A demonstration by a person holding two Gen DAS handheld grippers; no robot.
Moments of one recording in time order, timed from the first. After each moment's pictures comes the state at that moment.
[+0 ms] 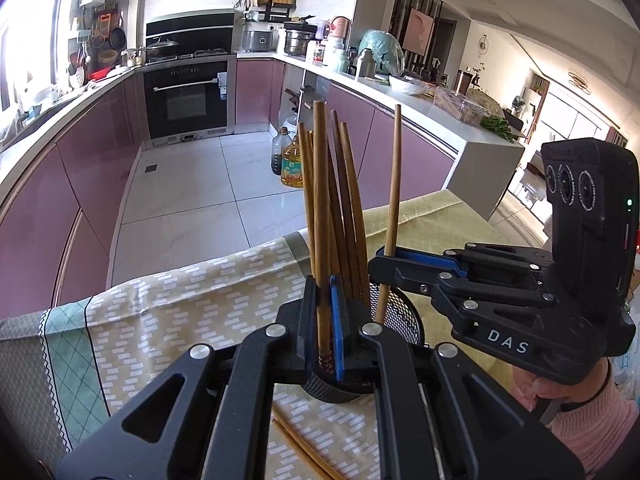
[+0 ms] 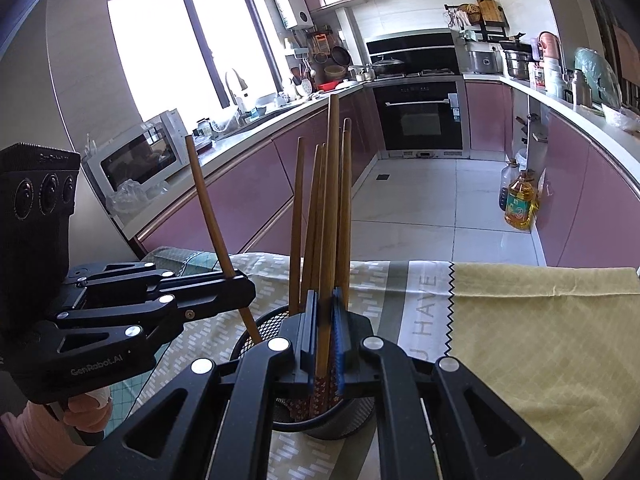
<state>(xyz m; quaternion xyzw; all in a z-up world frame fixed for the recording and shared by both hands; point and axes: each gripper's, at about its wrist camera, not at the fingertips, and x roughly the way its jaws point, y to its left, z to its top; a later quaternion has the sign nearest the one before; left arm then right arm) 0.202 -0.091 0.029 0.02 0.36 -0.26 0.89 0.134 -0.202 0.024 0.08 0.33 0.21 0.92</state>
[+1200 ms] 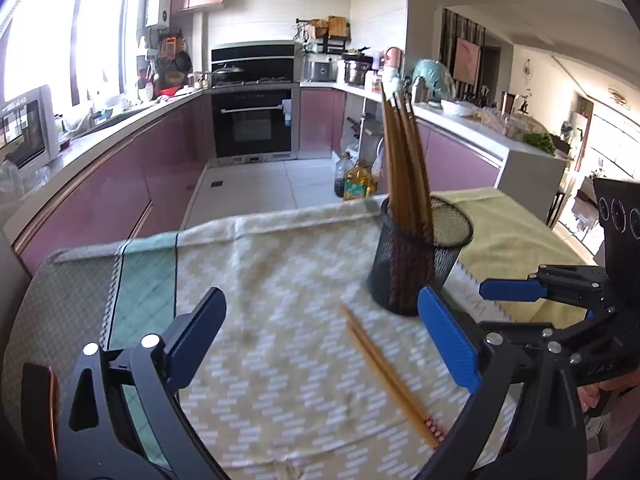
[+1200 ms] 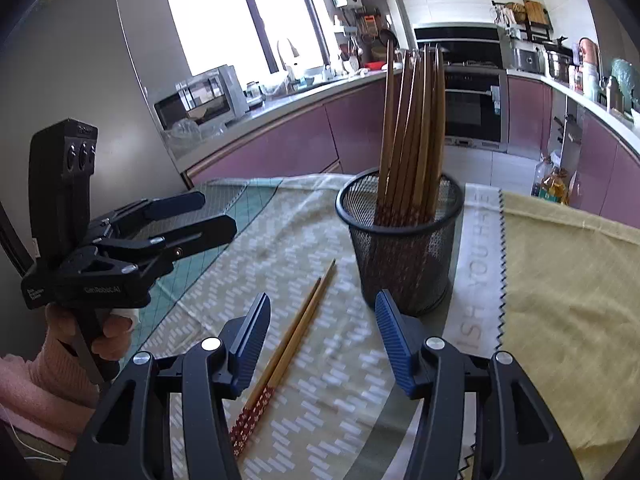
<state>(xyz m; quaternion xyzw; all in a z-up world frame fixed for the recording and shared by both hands) 0.094 -0.017 -0.011 0.03 0.30 -0.14 0.94 0.034 -0.170 -0.019 0.03 0.36 0.28 0.89</state>
